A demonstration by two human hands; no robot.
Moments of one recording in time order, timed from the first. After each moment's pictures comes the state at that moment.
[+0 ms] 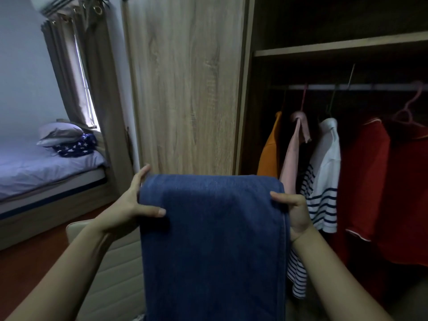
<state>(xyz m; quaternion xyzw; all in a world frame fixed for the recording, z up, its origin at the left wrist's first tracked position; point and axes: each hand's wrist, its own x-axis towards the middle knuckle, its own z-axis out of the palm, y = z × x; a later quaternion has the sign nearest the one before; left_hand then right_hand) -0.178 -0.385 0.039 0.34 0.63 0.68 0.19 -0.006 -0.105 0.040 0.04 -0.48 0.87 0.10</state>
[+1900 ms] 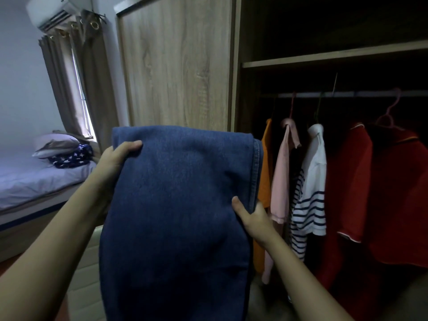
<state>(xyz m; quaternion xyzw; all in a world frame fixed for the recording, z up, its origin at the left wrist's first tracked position) -0.170 -0.364 0.130 0.23 0.64 0.73 -0.02 -0.025 -0.126 0.020 -0.04 -0.72 0.63 0.28</state>
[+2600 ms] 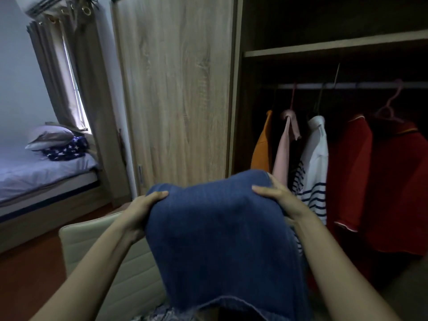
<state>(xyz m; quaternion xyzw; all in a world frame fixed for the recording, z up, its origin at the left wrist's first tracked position) -0.163 -0.347 0.023 0.12 0.61 0.75 0.24 -0.016 -0.077 0.041 -0.06 -0.63 0.76 0.15</state>
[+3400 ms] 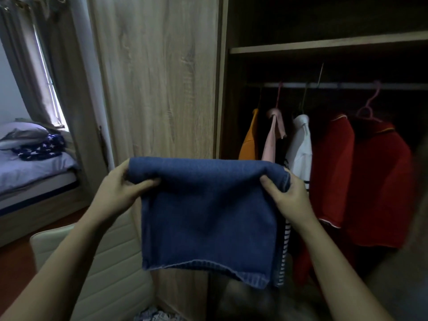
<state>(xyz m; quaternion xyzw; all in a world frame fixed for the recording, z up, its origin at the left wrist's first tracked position) -0.183 -0.353 0.057 0.37 0.72 0.59 -0.07 0.020 -0.080 0.052 -0.07 -0.75 0.48 0.44</state>
